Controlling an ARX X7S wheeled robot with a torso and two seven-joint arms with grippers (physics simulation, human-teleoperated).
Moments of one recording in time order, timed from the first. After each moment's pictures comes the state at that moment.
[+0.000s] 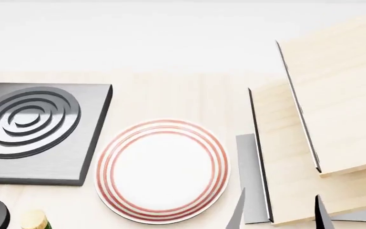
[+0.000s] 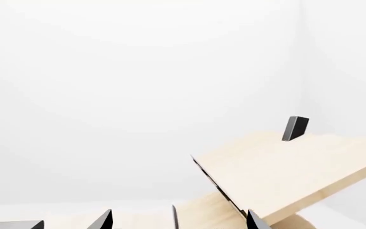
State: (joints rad) left arm 0.18 -0.25 0.05 0.53 -0.04 0.25 -0.44; right arm -0.13 0.25 -0.19 -0.47 0.08 -0.08 0.38
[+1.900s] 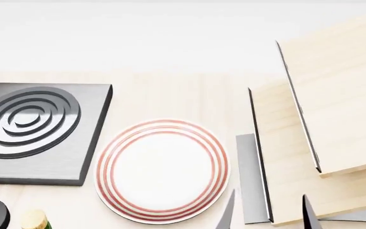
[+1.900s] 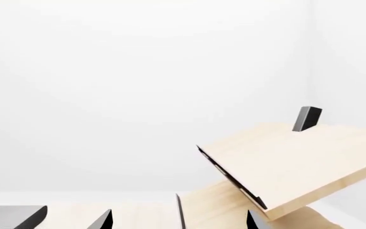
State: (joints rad) left arm 0.17 -0.55 -0.36 0.84 -0.05 -0.27 -0.43; right arm -0.09 0.27 -0.25 -0.41 0.07 -0.07 0.41
